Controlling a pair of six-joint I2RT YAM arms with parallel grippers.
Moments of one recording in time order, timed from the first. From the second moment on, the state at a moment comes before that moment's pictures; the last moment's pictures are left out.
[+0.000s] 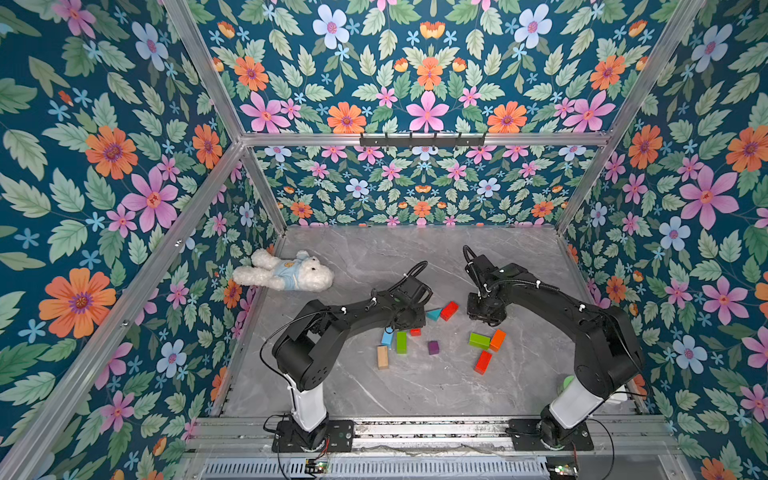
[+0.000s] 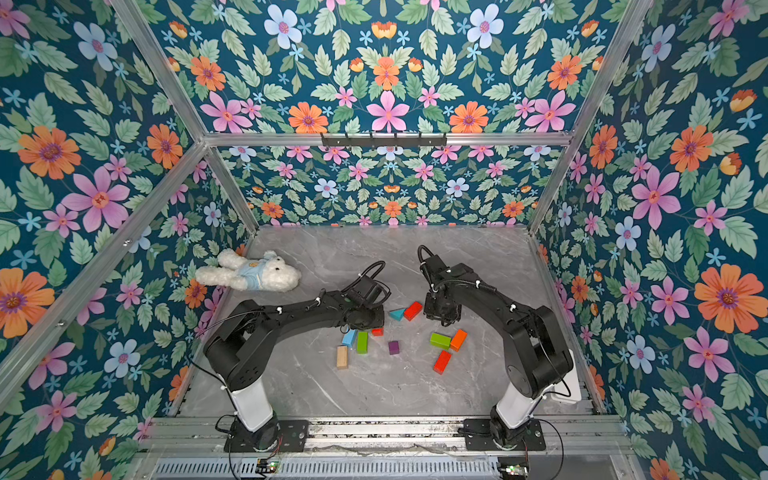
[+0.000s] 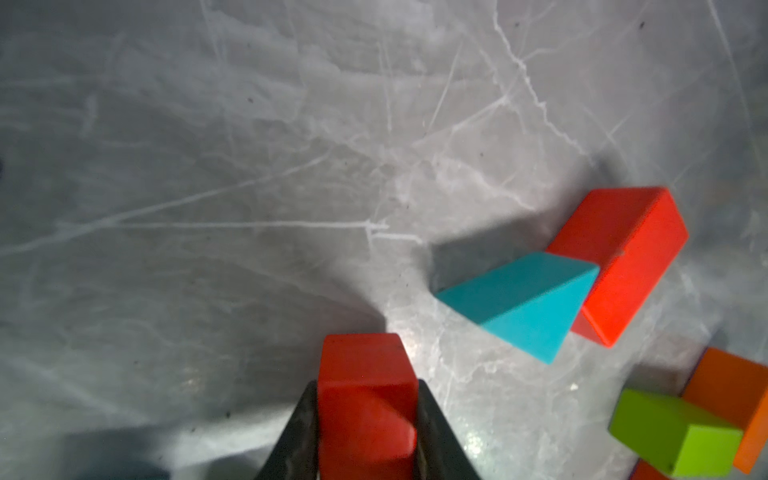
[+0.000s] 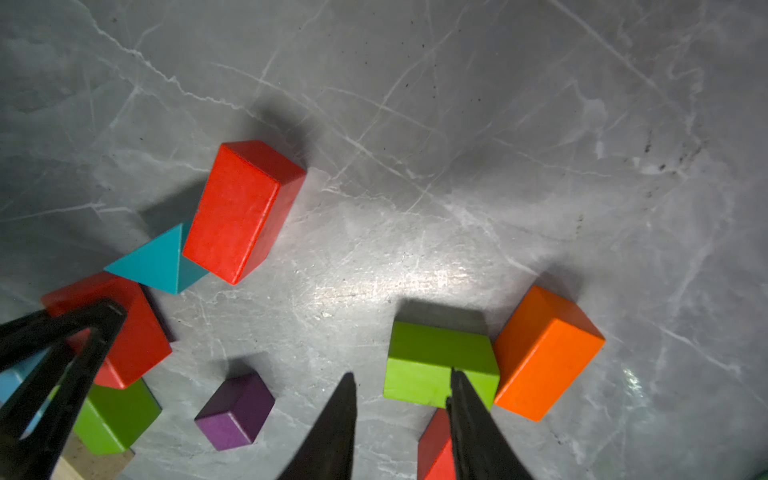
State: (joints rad) left arm -0.76 1.83 1.12 -0.38 0.00 -0.77; right arm 0.48 1.67 1.24 -0.97 0.00 0.68
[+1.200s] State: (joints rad) left arm -0.75 1.79 1.03 -0.30 0.05 -0.89; right arm 0.48 1.52 1.15 -0.96 -0.01 0.66
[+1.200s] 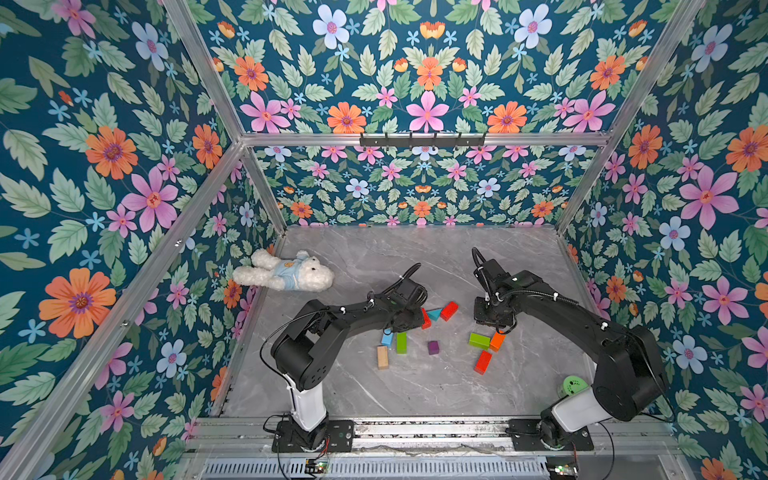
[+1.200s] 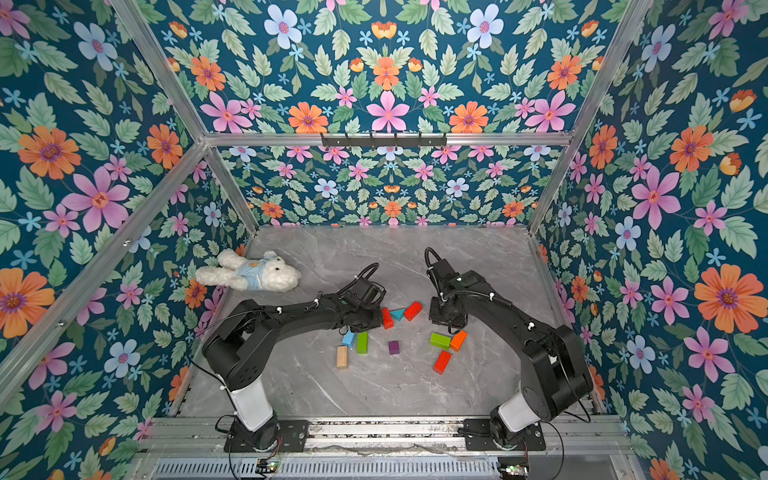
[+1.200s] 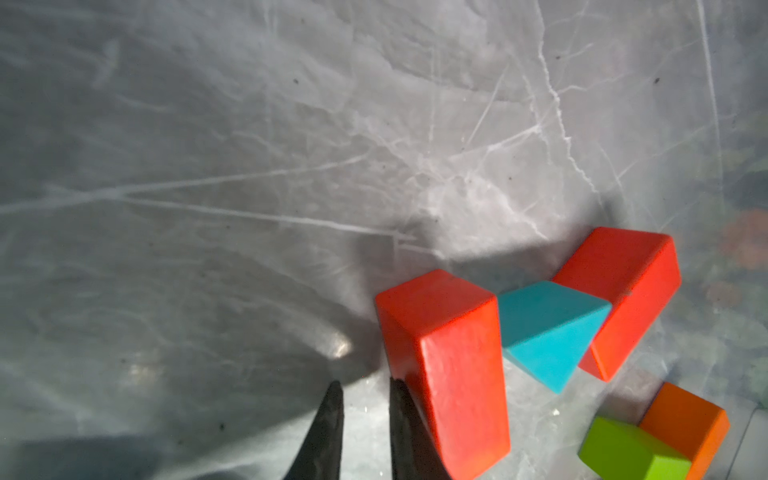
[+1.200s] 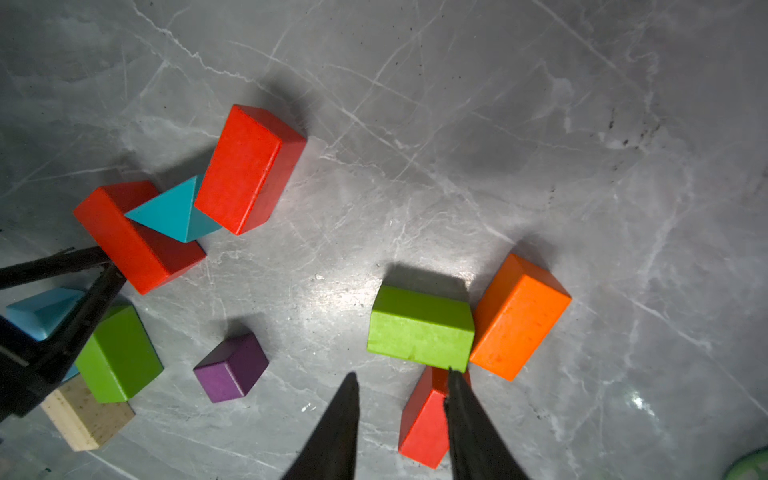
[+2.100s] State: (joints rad) left arm -0.81 1.84 1.12 -0.36 0.04 -0.75; right arm 0.48 1.49 1.11 -0.97 0.00 0.66
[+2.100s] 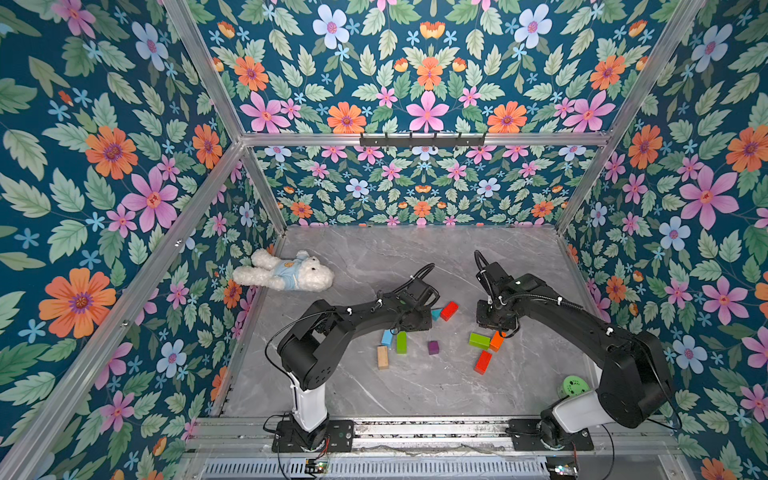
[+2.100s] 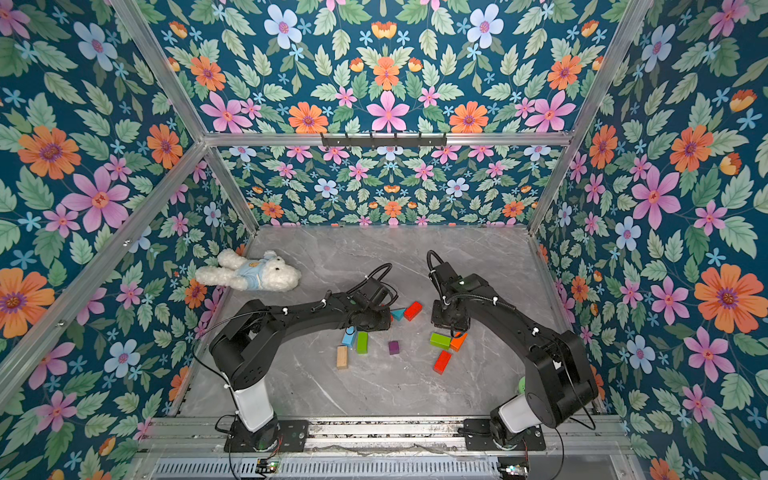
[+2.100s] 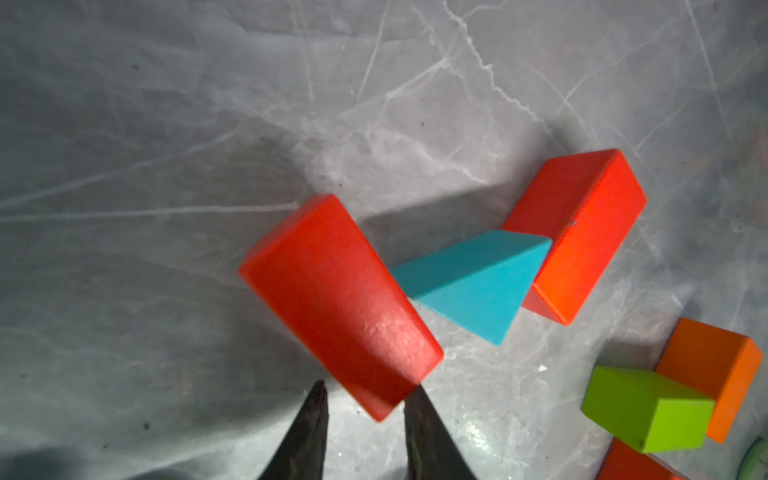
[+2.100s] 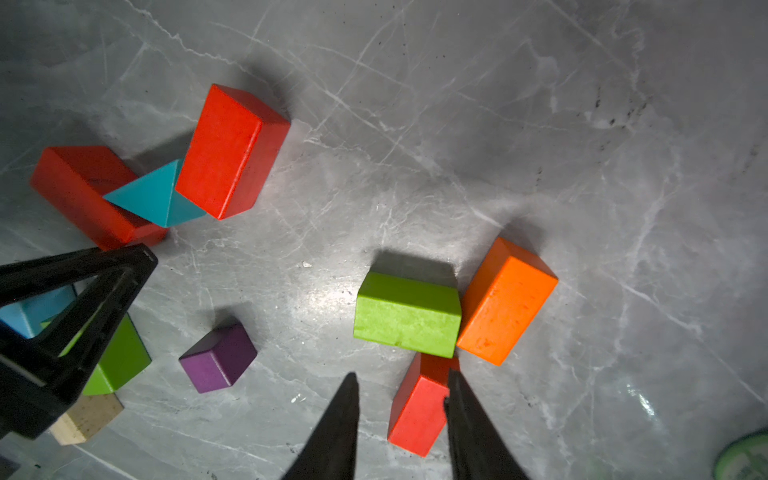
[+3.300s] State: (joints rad) left arm -0.82 1.78 1.14 -0.39 0.02 -0.72; right arm 0.48 1.46 1.08 -0.97 0.00 0.67
